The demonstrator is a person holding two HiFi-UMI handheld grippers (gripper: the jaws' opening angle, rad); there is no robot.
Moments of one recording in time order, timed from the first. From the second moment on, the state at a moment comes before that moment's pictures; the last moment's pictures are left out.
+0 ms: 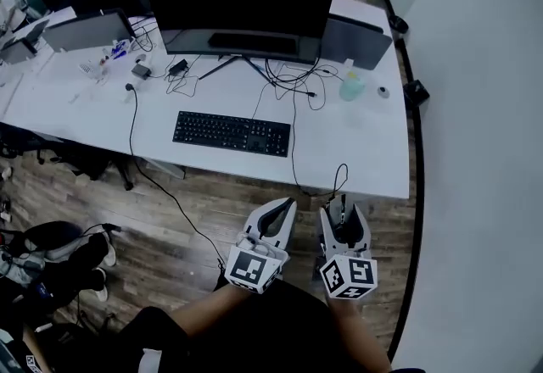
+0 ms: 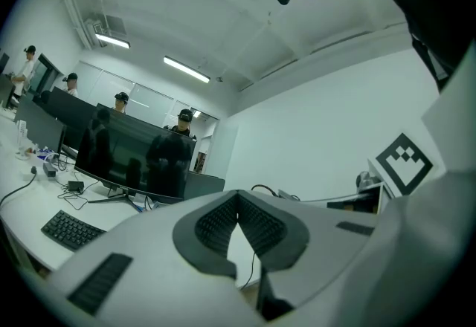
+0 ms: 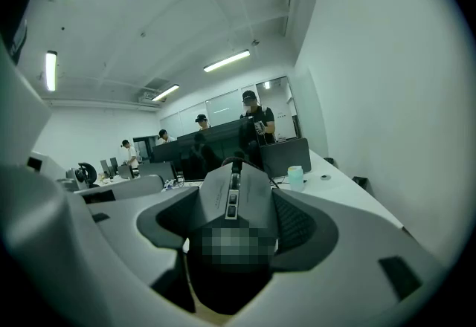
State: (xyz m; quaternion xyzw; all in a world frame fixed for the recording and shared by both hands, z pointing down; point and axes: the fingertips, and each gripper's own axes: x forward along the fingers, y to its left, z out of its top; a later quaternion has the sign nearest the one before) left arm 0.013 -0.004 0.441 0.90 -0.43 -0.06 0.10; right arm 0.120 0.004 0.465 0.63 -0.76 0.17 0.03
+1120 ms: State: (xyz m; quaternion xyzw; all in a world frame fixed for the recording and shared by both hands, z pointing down) left arm 0.007 -0.194 0.497 0.89 -0.44 0.01 0.10; right arm 0.133 -0.184 0.598 0.65 -0.72 0.23 0.13
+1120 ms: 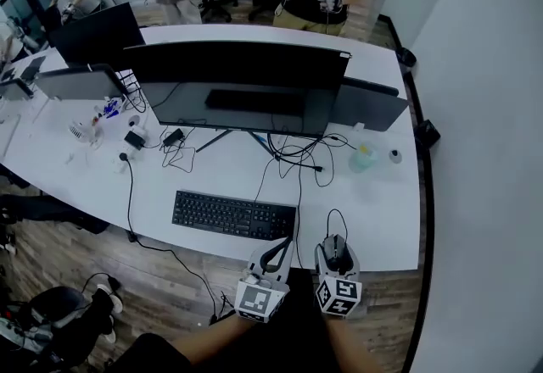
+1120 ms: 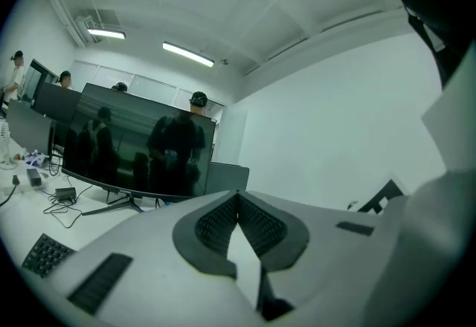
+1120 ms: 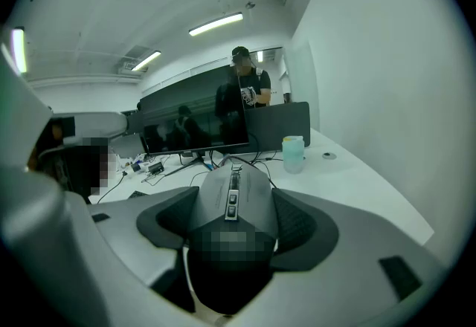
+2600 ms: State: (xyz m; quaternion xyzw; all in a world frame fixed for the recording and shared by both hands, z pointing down) left arm 0.007 -0.243 0.554 0.87 -0.46 0.05 0.13; right arm 0.144 -0.245 0.789 0.60 -0.69 0.29 0.30
